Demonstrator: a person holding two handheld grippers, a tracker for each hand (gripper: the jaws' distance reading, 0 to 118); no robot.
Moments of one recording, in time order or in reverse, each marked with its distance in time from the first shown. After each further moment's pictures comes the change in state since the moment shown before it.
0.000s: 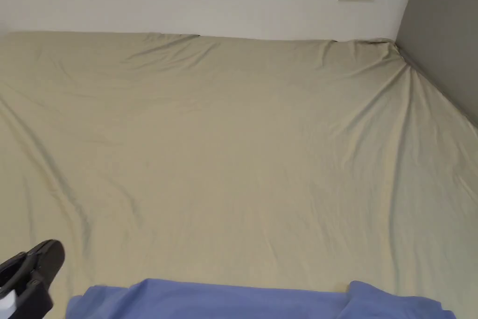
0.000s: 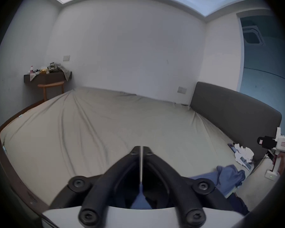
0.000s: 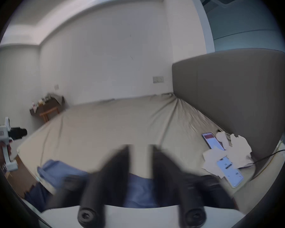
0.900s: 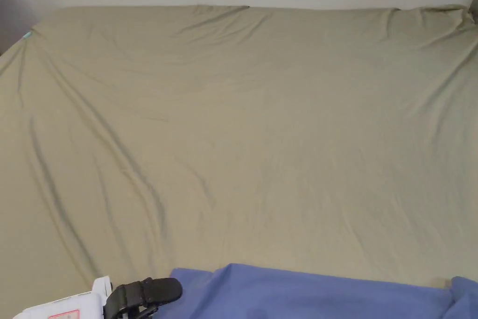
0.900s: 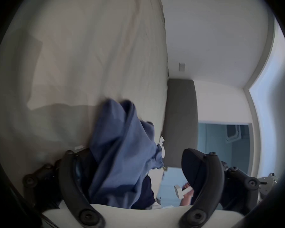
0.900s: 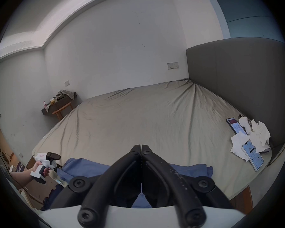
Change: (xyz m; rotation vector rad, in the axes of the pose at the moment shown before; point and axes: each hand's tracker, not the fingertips) left arm -0.195 -0.168 -0.155 -0.789 -0.661 1.062; right arm -0.082 0.010 -0.026 -0.179 0.109 -0.035
